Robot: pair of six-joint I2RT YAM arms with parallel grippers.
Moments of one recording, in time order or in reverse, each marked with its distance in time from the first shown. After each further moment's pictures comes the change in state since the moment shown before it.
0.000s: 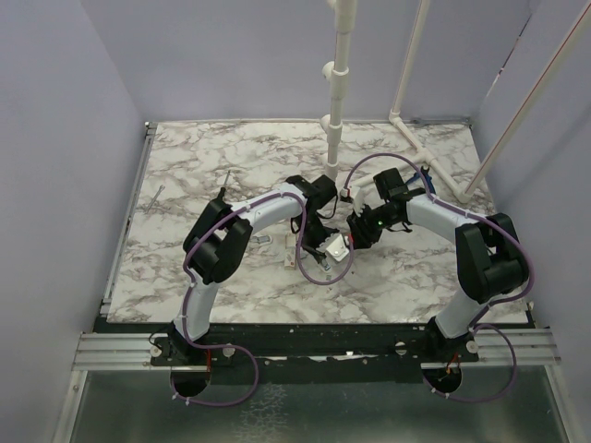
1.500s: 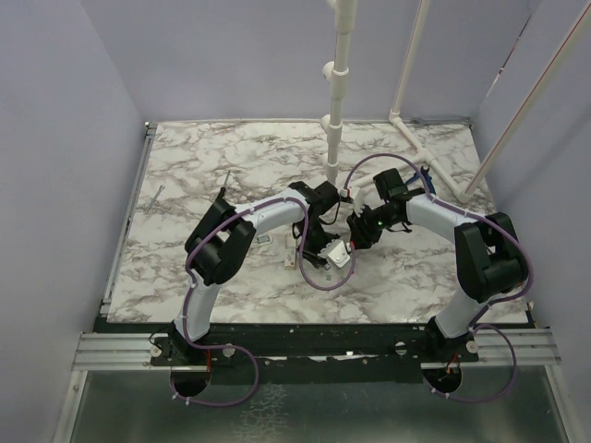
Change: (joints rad) left arm -0.026 0.002 -0.044 0.045 -0.037 -0.029; right arm 0.000 0.006 0.000 -0.001 0.000 0.000
